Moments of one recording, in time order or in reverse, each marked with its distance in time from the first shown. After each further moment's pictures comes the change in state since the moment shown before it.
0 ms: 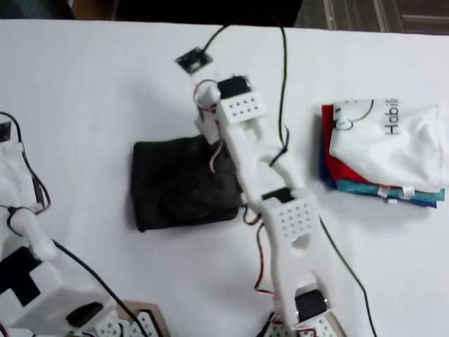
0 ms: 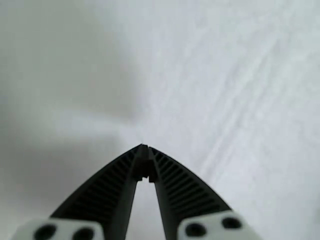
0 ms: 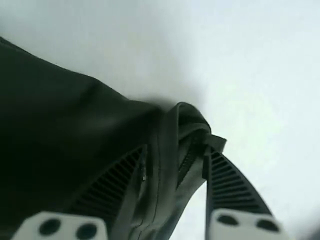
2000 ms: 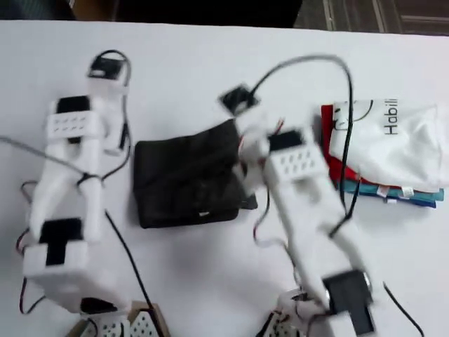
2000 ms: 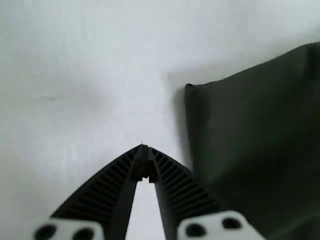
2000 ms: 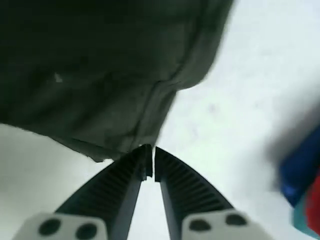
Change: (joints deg) left arm 36.4 10.6 -23.6 9.7 9.5; right arm 3.3 -61.1 80.1 -19.4 0.1
